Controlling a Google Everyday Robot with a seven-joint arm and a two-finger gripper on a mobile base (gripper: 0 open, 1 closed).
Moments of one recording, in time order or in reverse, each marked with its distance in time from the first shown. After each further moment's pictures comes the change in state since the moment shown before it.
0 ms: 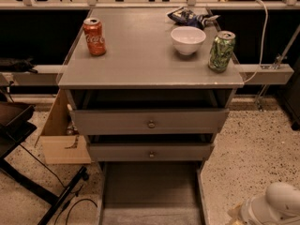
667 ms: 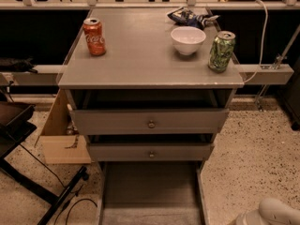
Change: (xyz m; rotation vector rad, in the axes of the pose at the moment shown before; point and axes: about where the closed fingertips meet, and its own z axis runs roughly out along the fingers) arm 0.067 -0.029 0.114 -0.057 -0.013 0.177
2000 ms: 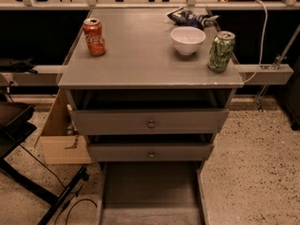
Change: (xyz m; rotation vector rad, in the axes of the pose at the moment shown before) arm 0.054 0.056 0.074 -0.154 -0.126 0.055
